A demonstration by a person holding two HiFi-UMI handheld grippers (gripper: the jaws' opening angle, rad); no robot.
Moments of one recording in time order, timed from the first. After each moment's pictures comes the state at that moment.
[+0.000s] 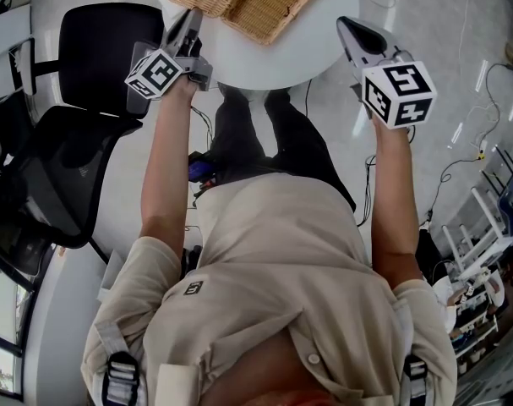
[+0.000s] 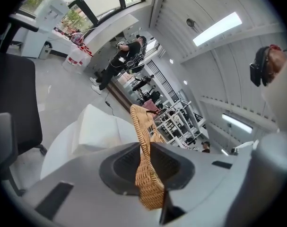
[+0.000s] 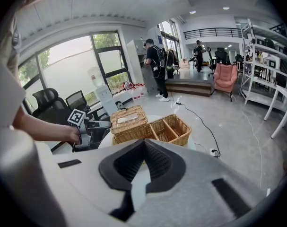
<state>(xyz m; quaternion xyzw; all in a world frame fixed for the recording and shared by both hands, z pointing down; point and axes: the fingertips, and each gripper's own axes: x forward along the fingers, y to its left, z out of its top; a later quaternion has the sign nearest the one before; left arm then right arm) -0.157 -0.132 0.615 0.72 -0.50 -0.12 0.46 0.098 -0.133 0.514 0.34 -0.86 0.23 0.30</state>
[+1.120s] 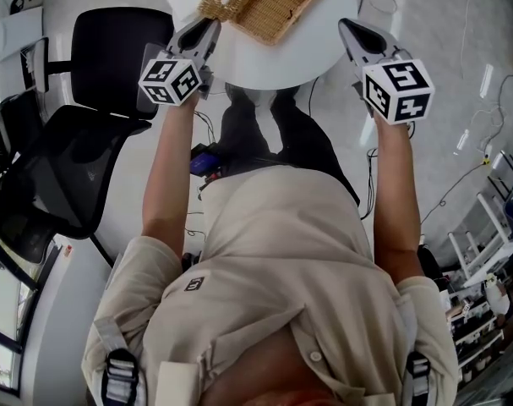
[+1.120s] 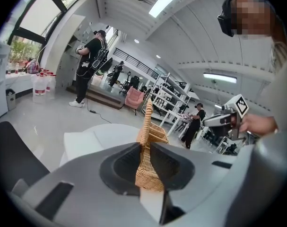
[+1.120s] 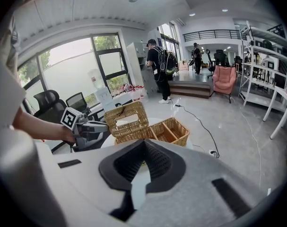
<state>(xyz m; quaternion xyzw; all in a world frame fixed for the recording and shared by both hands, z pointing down) -0.122 -0.112 0.569 0.82 -0.47 0.07 0.31 0.104 -0.125 0.493 0.34 -0.86 0.23 0.29</state>
